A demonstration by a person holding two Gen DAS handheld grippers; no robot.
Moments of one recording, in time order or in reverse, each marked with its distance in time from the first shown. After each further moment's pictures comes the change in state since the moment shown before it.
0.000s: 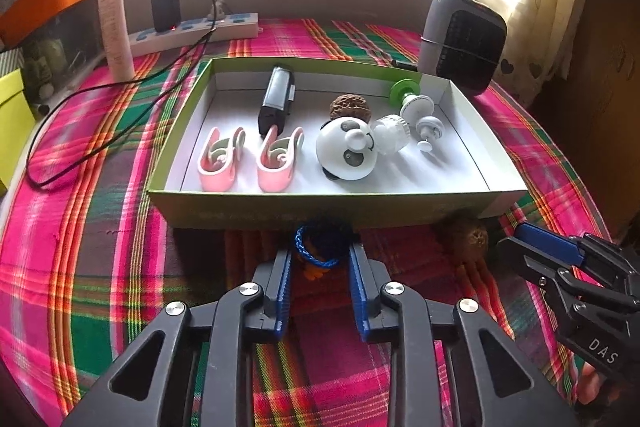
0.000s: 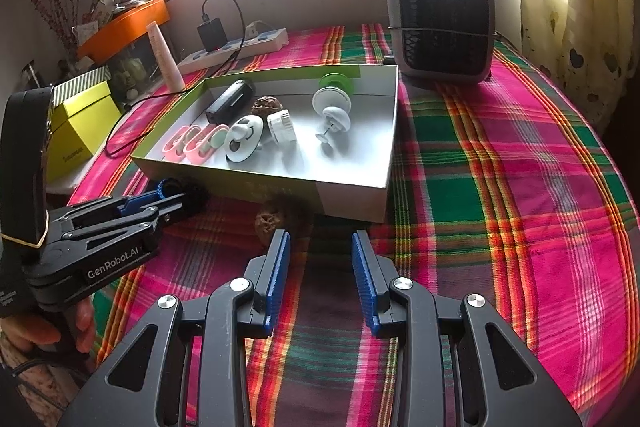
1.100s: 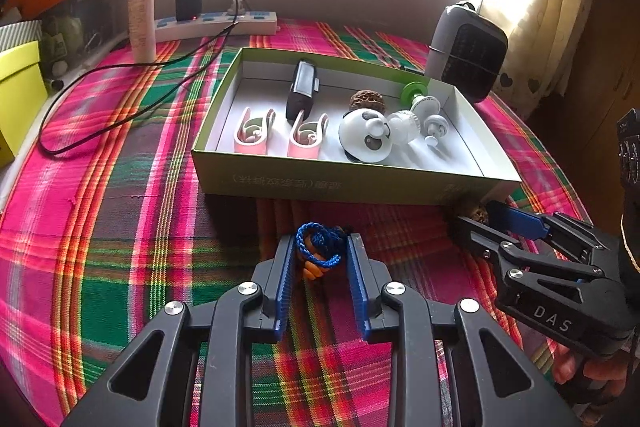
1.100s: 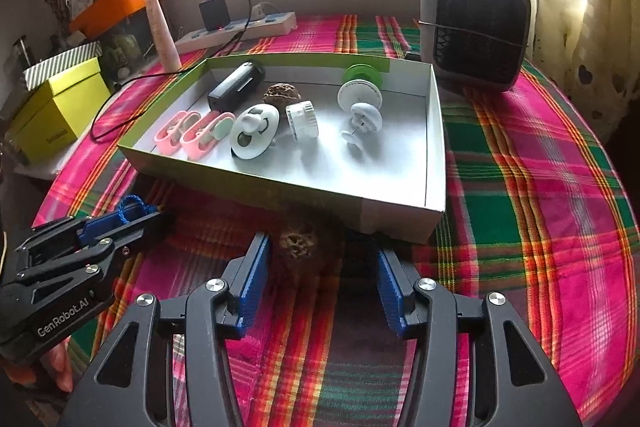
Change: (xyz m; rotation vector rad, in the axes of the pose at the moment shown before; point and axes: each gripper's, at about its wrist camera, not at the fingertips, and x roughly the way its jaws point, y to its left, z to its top) left arm -0.015 0.019 -0.018 -0.053 -0.019 -0.025; right arm 0.025 0.025 0.008 -0.054 0.043 -0.067
